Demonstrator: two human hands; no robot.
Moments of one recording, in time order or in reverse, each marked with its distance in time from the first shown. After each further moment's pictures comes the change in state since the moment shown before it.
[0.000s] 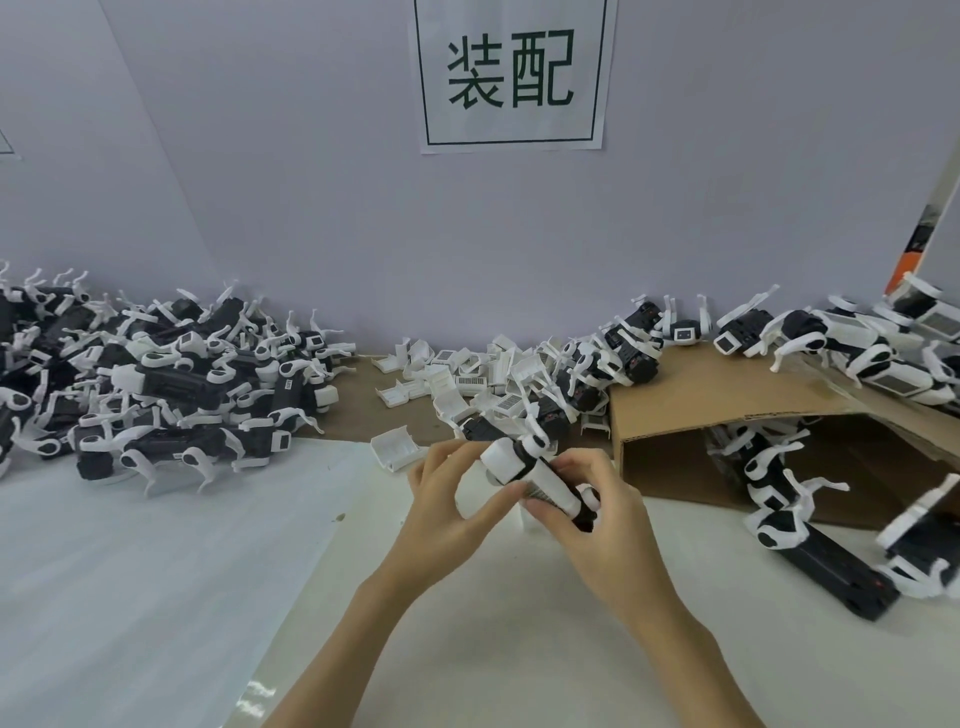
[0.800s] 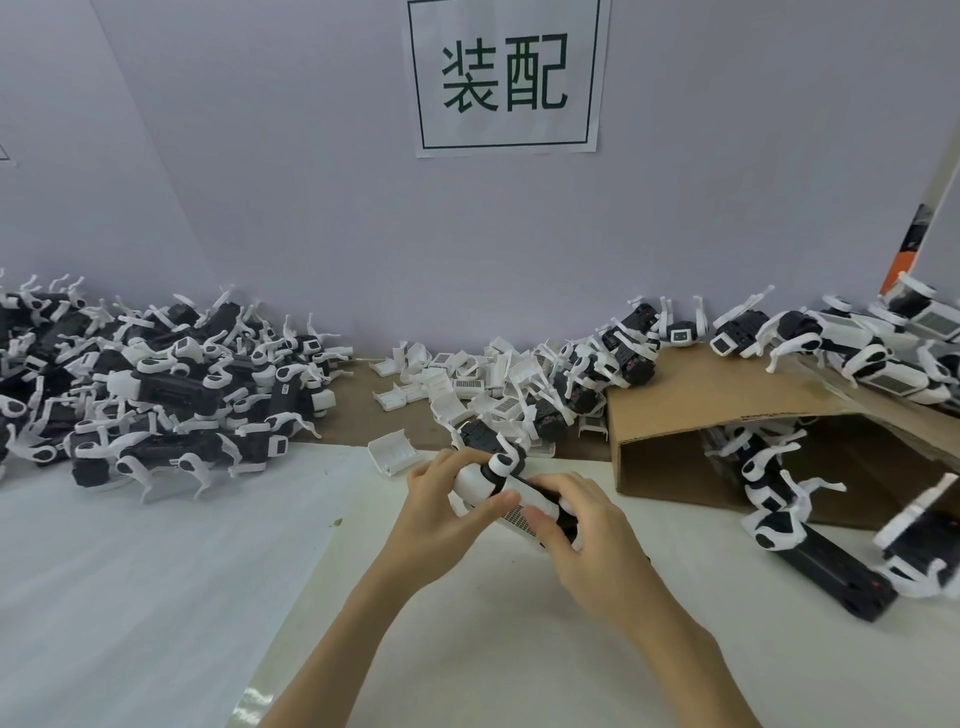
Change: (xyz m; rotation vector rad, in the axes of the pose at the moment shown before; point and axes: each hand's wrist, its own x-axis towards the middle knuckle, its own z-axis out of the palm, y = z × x) left_hand 0.006 -0.001 -0.004 -0.084 -0.003 -0.006; right_hand -0.001 0.003 0.004 -0.205 -0.196 0.004
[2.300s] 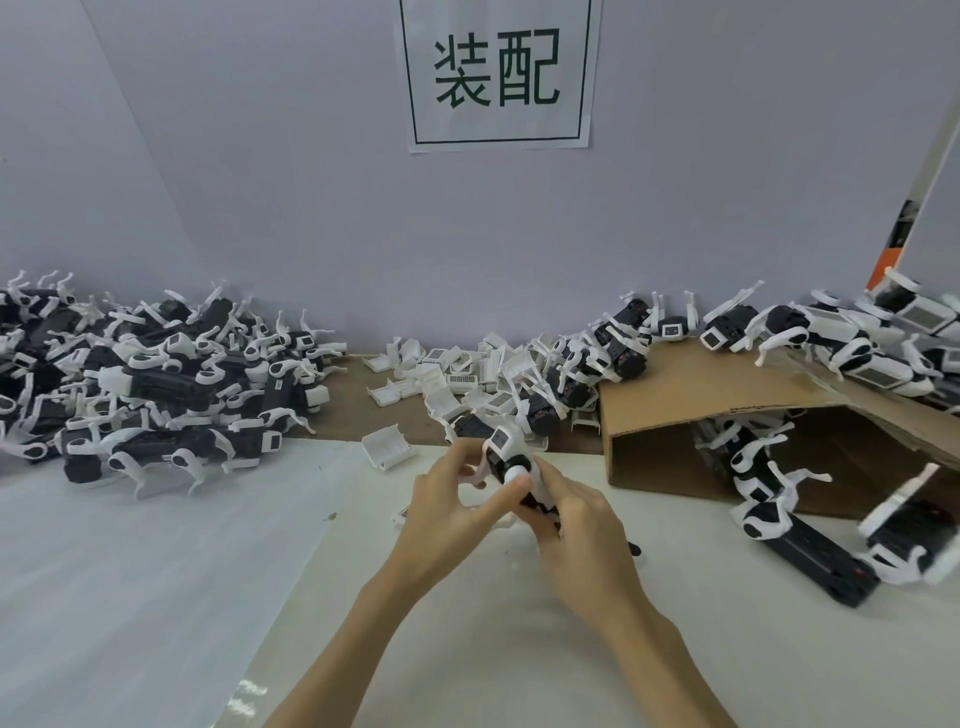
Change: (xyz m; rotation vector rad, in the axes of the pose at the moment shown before) left_hand -0.006 0.015 0.014 0.011 0.000 -0.075; right_hand -0.004 -0.005 0.011 -0.118 0.120 0.021
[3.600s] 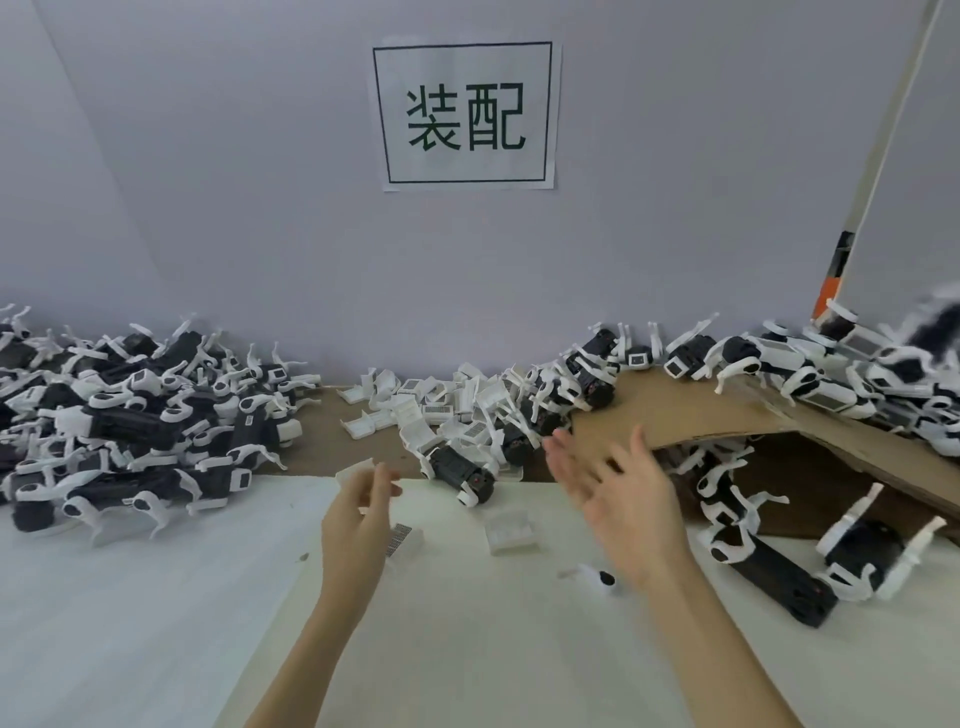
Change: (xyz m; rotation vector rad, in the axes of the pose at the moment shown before) left_hand 0.024 -0.043 -0.028 -0.179 0.419 -0.122; right_hand 0.050 0.018 -0.063 1.675 0.122 0.624
